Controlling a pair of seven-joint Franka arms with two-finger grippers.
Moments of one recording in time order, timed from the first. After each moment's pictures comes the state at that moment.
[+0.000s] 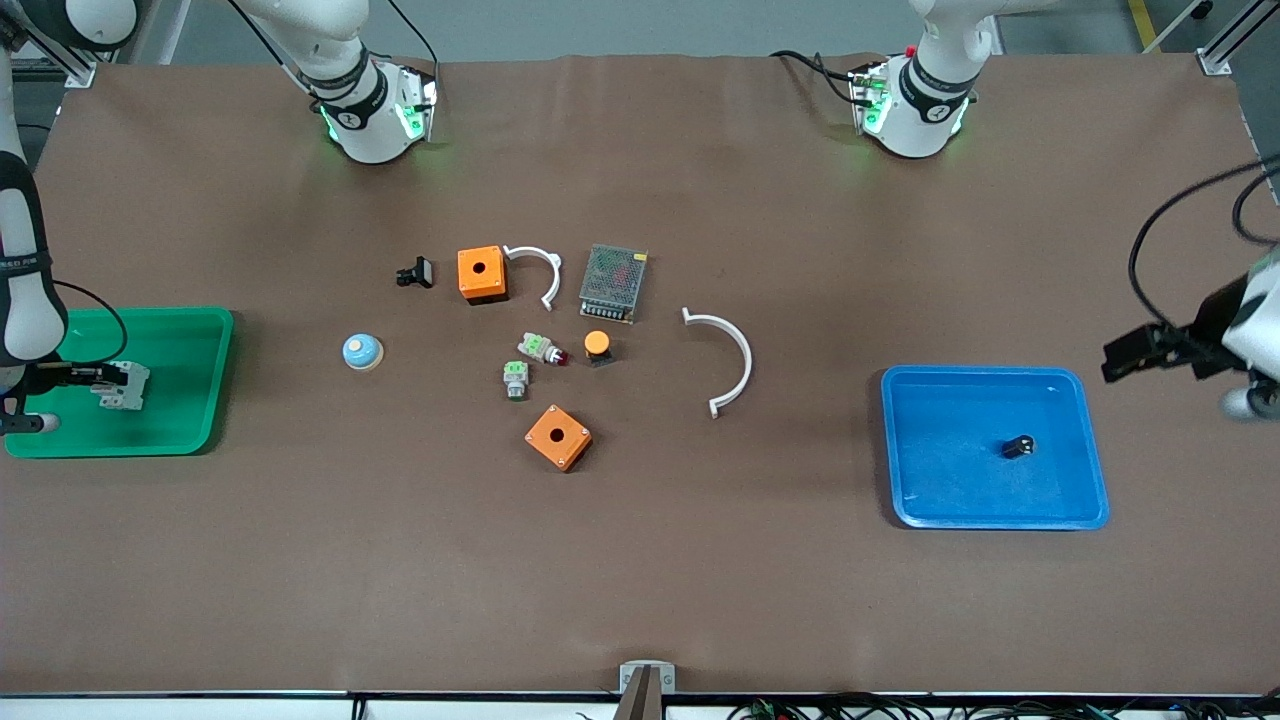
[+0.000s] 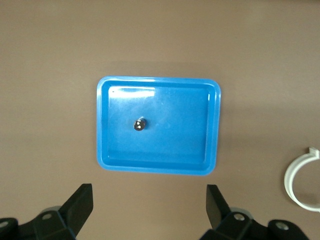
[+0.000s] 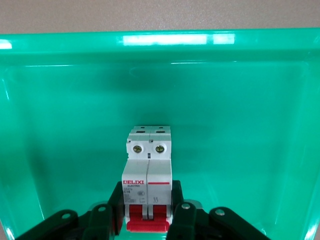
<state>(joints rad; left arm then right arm) 0.13 0.20 -0.17 -1.39 0.07 1.64 -0.05 -0.48 0.64 -0.09 -1.65 -0.07 2.11 -0.52</state>
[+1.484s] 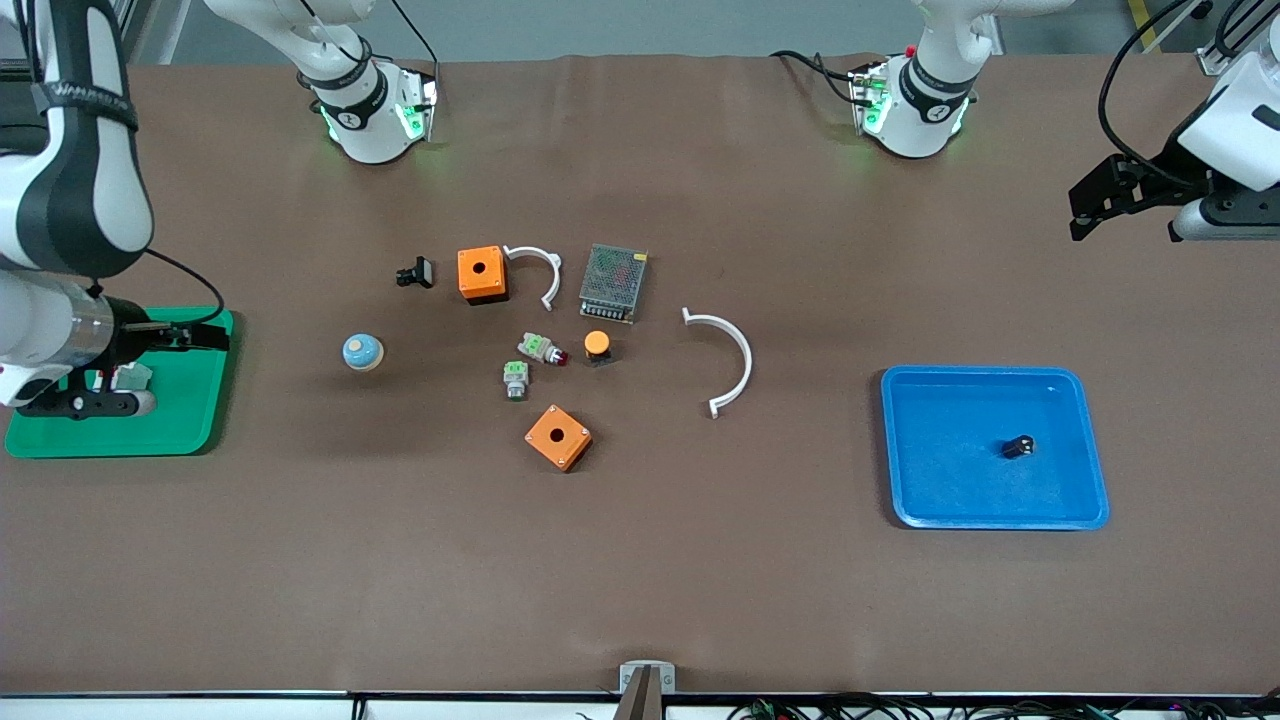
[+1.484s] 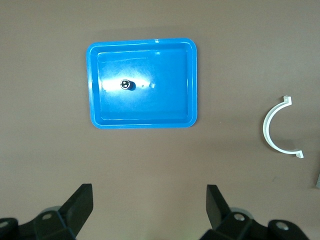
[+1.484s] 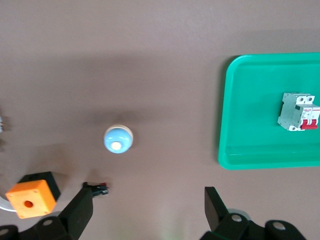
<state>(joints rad) -0.05 -0.09 -0.07 -1.62 0.04 1.55 -0.07 0.01 0.22 -0.05 -1.65 -0.04 1.63 -0.03</state>
